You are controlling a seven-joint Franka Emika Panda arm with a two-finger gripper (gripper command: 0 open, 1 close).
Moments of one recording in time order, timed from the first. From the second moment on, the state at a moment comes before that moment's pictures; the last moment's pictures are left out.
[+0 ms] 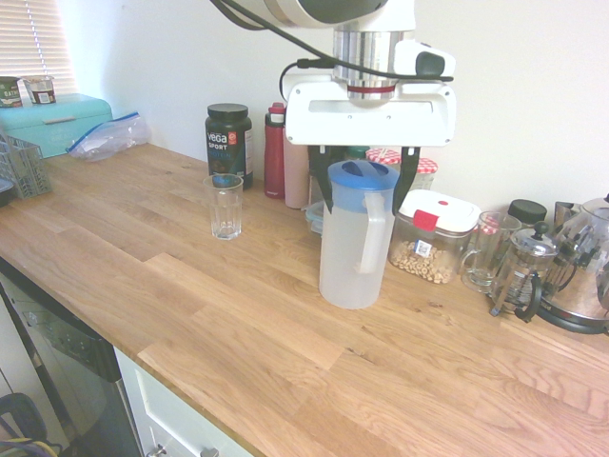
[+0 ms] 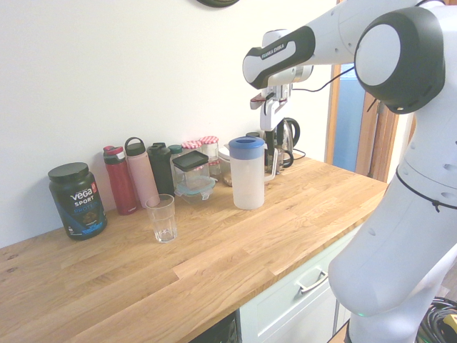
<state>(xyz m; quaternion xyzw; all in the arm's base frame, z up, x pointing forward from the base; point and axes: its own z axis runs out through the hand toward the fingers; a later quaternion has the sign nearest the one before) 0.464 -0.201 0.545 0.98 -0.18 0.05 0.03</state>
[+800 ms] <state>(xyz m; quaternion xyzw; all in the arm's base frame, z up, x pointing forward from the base) 0.508 -0.201 0.500 0.98 -0.17 0.04 0.03</state>
